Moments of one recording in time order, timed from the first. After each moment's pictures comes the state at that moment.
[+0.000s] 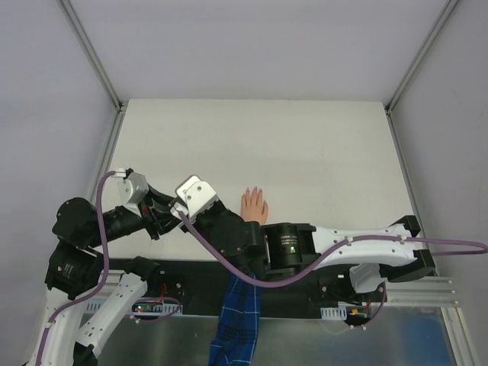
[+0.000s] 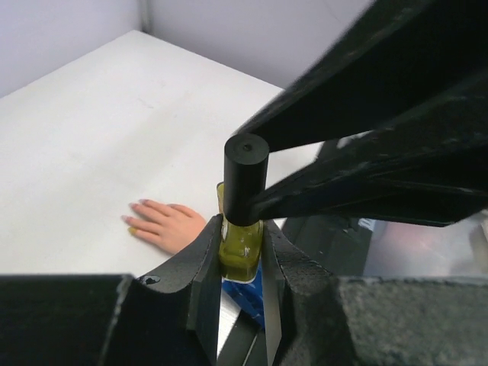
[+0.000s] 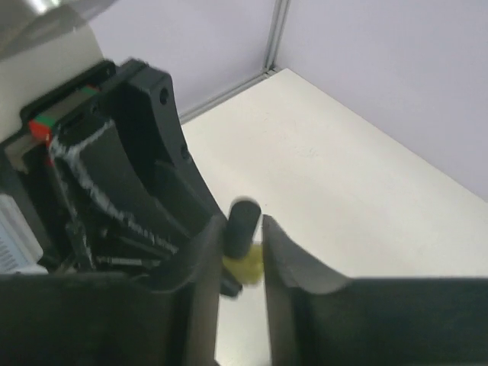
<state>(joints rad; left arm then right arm) -0.36 0.43 1.01 -0.57 0.79 -0.19 1.70 1.59 1.79 -0.32 0.92 -0.03</state>
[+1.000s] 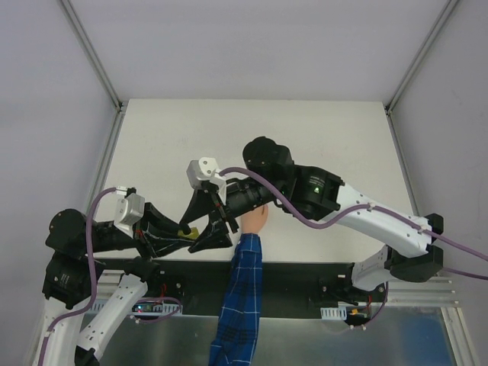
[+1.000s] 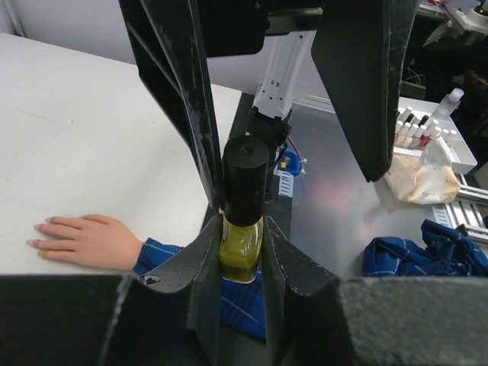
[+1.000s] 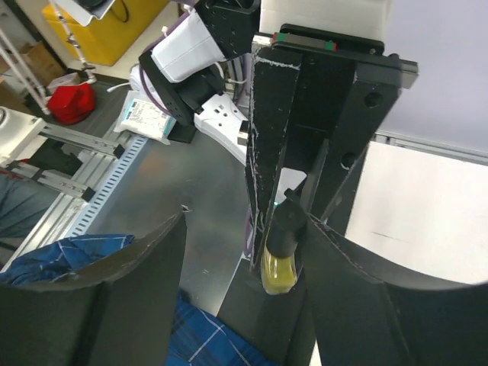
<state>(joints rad) -0.35 0.37 1.00 -0.56 1.08 -0.29 1.29 1.49 1.79 -0.51 -0.69 -0.03</state>
